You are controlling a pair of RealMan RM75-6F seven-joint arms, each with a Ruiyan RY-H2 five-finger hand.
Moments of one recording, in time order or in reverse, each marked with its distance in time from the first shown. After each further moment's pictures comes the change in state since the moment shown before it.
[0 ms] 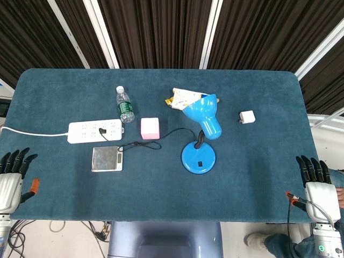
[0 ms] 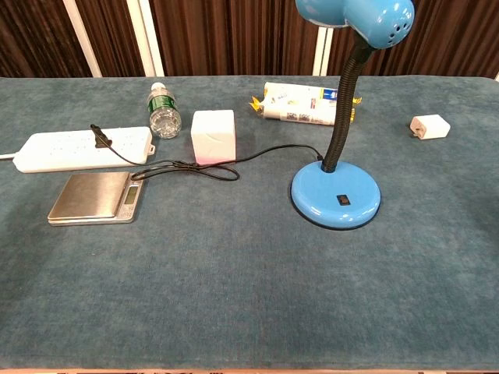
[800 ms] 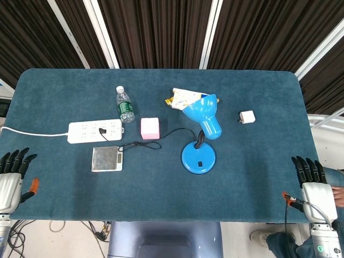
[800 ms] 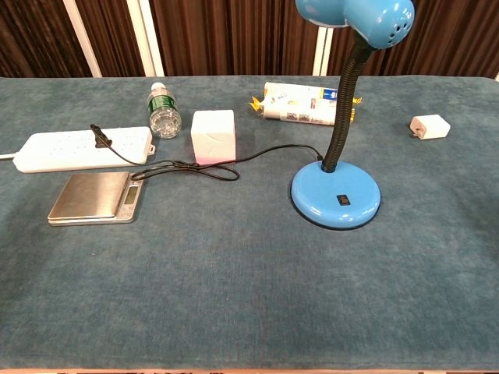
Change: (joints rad) left arm 0.000 0.001 -0.001 -0.002 -0.006 -0.001 -0.002; right arm 0.007 0.005 -0.015 0.003 -0.042 -0.008 0.042
